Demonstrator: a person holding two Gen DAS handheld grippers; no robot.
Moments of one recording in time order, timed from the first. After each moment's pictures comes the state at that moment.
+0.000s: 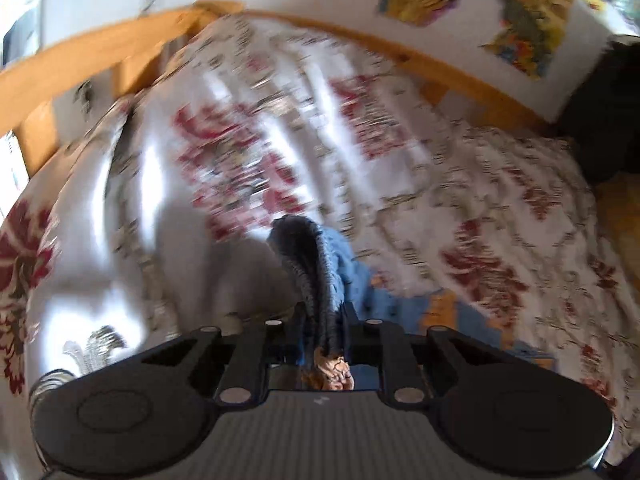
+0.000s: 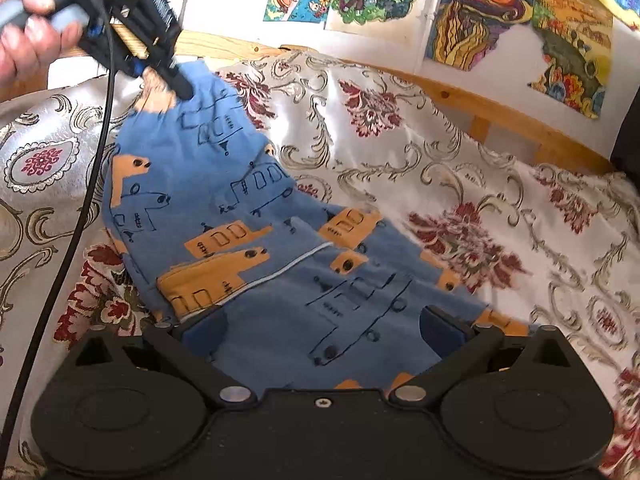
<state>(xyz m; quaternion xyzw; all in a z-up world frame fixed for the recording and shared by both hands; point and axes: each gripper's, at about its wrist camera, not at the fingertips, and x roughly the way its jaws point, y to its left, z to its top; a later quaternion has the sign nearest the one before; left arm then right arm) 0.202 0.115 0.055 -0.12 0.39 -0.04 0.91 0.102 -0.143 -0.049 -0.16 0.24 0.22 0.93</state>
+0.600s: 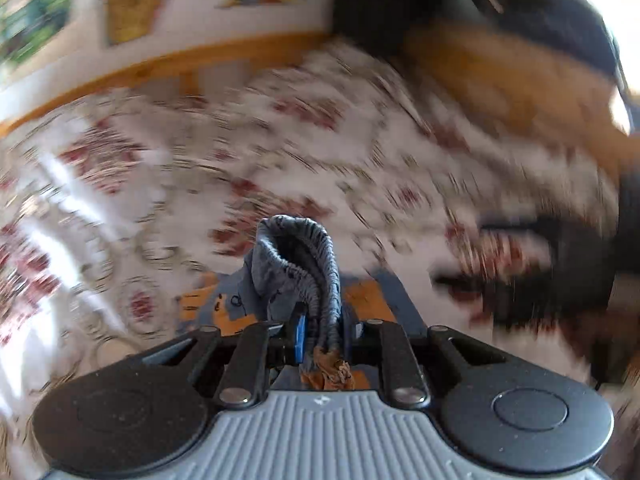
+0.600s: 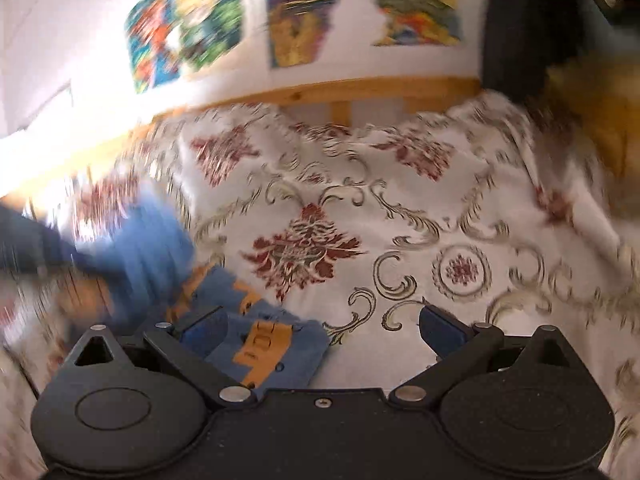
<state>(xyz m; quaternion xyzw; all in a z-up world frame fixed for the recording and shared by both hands) 0.167 -0.122 0.047 0.13 0.37 -0.25 0.89 0.134 -0.334 0.019 0.07 0.28 0.14 0.95</state>
